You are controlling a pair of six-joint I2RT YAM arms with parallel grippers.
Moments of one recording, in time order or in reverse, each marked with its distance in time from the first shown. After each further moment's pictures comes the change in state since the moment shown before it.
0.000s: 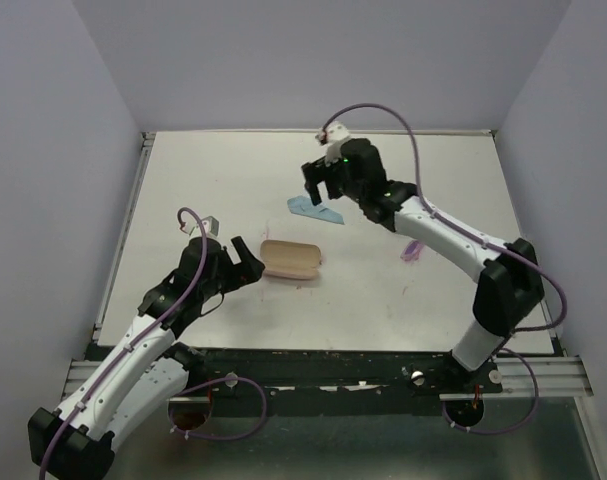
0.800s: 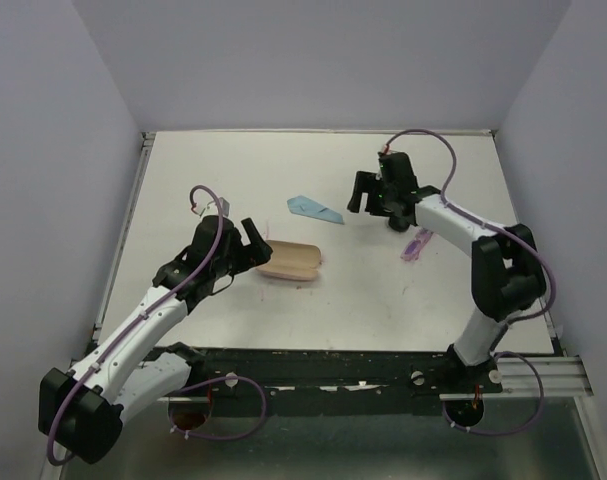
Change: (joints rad) left arm 0.000 0.221 0.129 0.074 -0.009 0.008; right arm -0.349 -0.073 -0.287 -0.056 -0.049 0.572
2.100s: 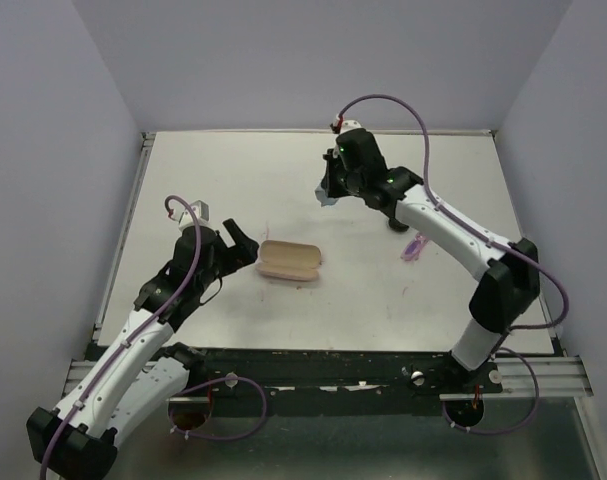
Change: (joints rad) left arm 0.027 -0.166 -0.027 -0.030 -0.094 -0.005; right arm 0.306 0.084 0.420 -0.193 0.161 -0.071
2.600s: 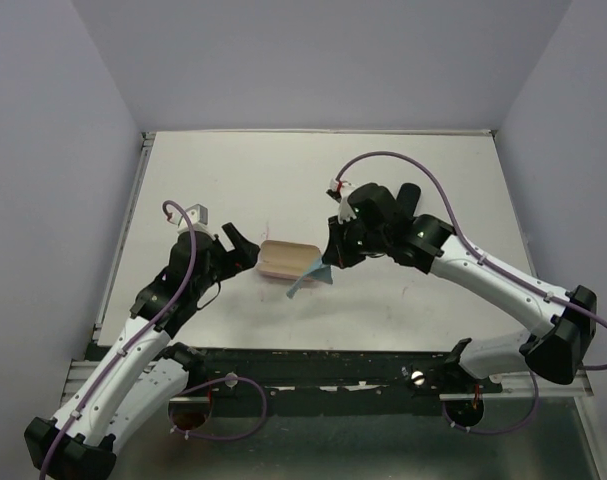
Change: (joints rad) left arm 0.000 -0.074 -0.027 0.002 0.039 0.000; right arm 0.185 -0.424 -0.326 -0.207 -0.280 0.016
